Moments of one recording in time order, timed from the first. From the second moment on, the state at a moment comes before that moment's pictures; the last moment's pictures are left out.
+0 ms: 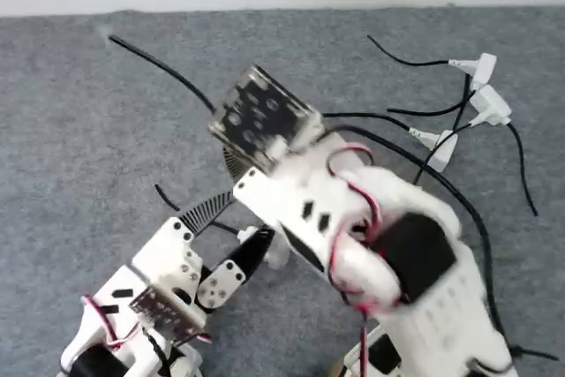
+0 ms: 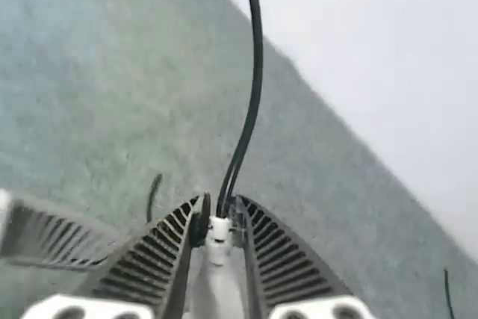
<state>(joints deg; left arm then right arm) 31.1 -103.2 67.5 53.5 -12.5 -45.6 -37.5 -3.5 75.8 16.4</state>
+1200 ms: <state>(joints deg) 43.8 -103.3 58.9 45.2 -3.0 -51.4 -59.7 9.1 65.8 12.9</state>
